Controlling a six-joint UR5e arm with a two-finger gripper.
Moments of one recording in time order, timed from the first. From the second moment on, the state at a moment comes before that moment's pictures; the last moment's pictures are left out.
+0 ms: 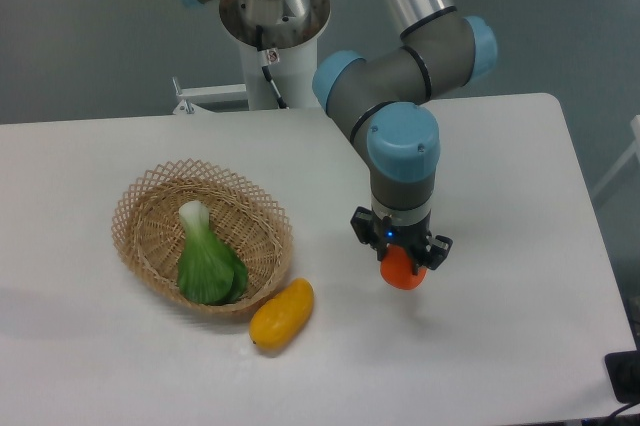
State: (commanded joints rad) arm 2.45 -1.98 -1.61 -0.99 1.58 0.95
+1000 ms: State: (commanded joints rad) arm 2.23 -1.92 -1.70 -0.99 1.45 0.81
